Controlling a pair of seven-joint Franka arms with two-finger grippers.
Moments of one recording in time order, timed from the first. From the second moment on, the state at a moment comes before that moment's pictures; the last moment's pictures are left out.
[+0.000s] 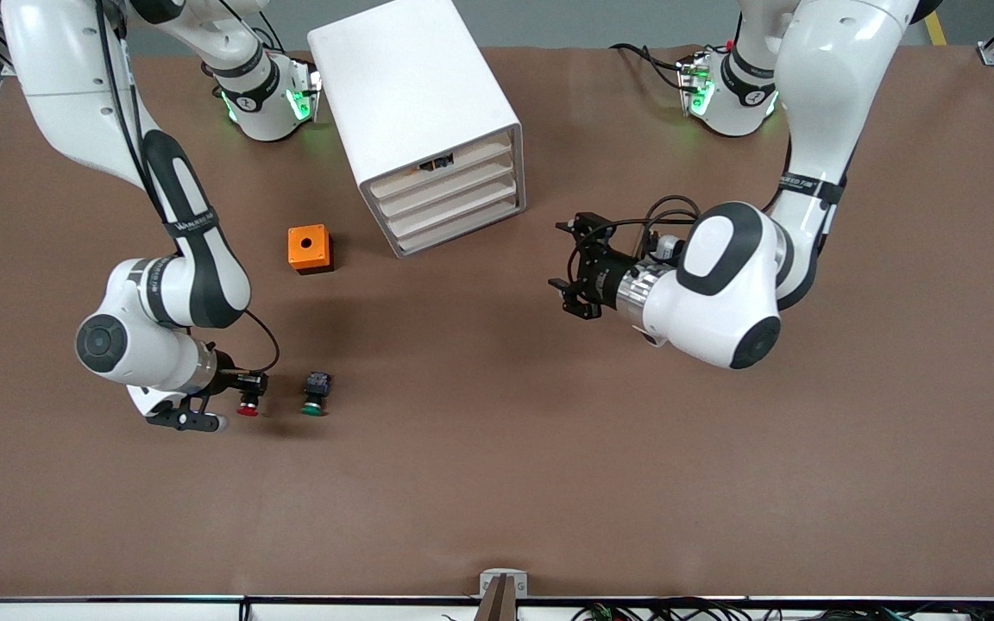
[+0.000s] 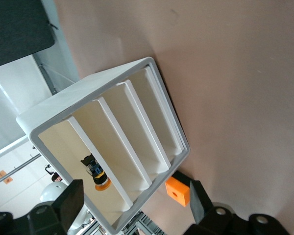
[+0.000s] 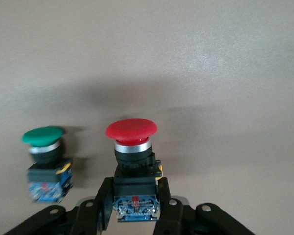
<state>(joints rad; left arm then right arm) -0.32 0.60 -0.16 -1.43 -0.77 1.56 -2.01 0.14 0.56 -0.07 -1.76 0.16 2.24 0.11</state>
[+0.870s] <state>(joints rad) -0.47 0.78 -0.17 -1.43 -0.93 1.39 -2.18 0.14 0.36 -0.07 -1.63 0.16 1.80 0.31</state>
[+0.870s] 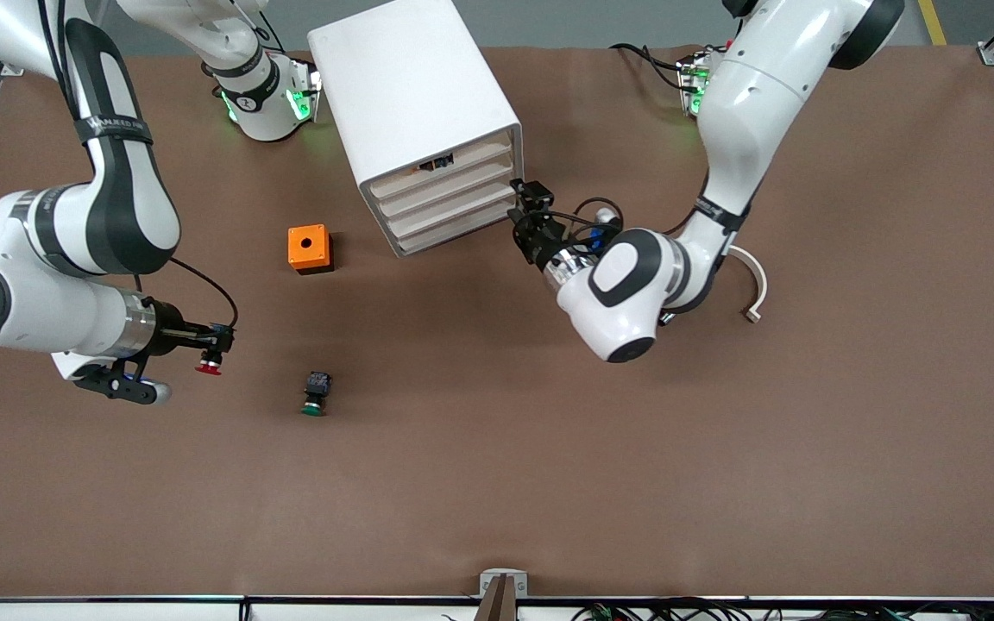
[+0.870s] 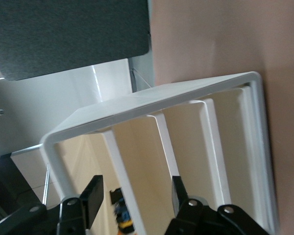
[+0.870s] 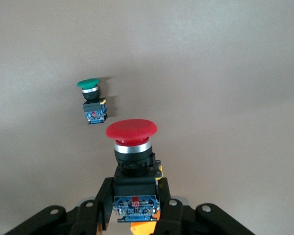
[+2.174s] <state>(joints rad) -0.60 0.87 -0.16 -1.43 -0.98 1.49 -2.31 0.32 0.25 -0.06 -1.57 0.16 1.63 0.99</state>
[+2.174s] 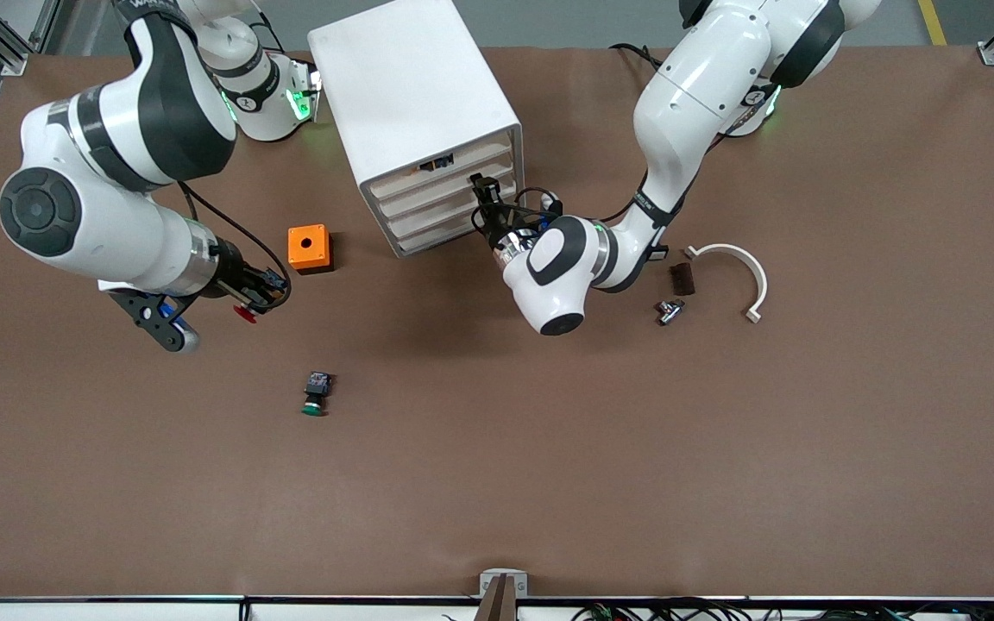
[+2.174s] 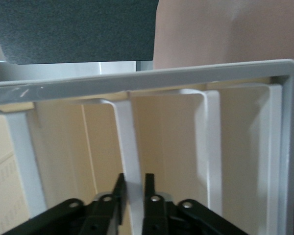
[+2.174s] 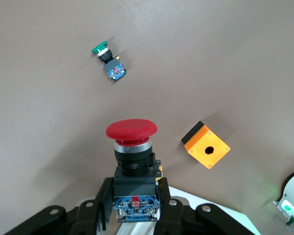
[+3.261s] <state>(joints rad) -0.46 0.87 -0.08 -1.36 -0.98 1.53 -2.11 0.64 0.24 -0.05 -1.69 0.24 1.85 1.62</state>
